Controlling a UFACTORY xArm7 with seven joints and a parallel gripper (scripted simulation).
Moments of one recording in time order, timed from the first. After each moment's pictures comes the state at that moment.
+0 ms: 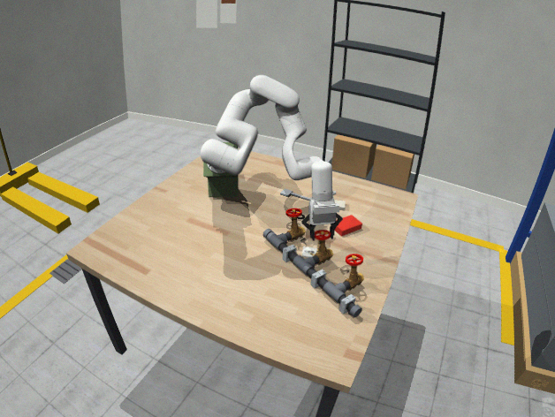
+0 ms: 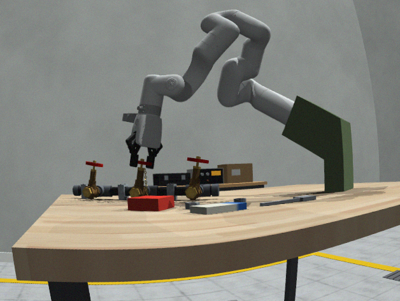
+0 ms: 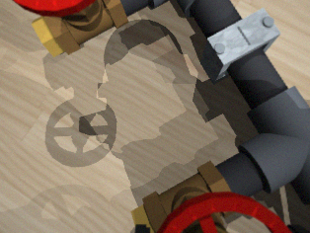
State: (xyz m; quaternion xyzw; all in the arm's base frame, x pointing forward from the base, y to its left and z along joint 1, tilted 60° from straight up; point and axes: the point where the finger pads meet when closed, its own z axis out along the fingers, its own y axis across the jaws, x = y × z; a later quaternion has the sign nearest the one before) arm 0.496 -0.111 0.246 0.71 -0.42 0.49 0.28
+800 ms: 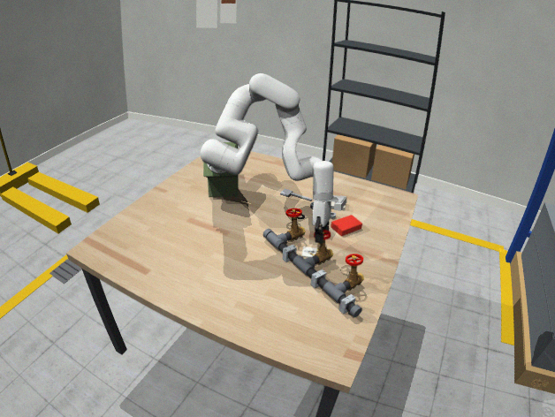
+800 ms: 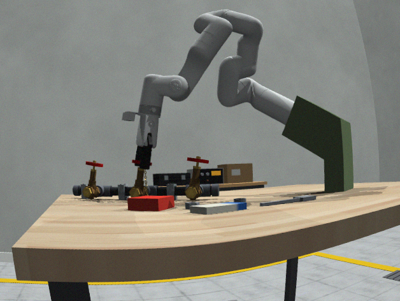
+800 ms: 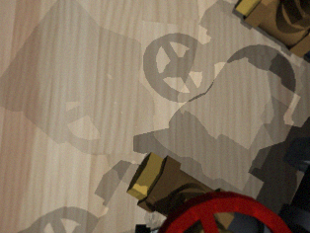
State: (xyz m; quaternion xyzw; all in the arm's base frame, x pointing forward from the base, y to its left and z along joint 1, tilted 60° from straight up) arm 0.495 -0.112 0.246 0.82 -0.01 0.27 0.51
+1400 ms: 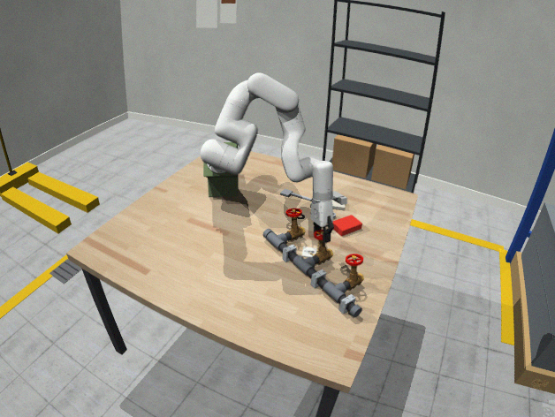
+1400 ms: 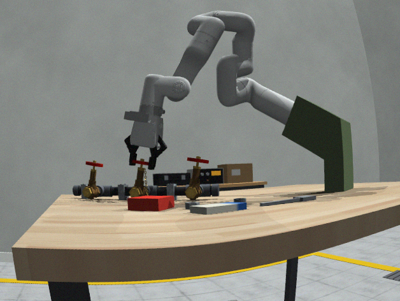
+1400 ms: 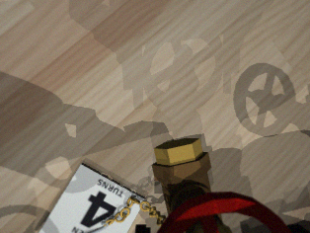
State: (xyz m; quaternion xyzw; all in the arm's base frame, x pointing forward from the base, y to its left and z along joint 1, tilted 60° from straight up) arm 0.495 -0.112 0.247 0.75 0.31 0.06 0.58
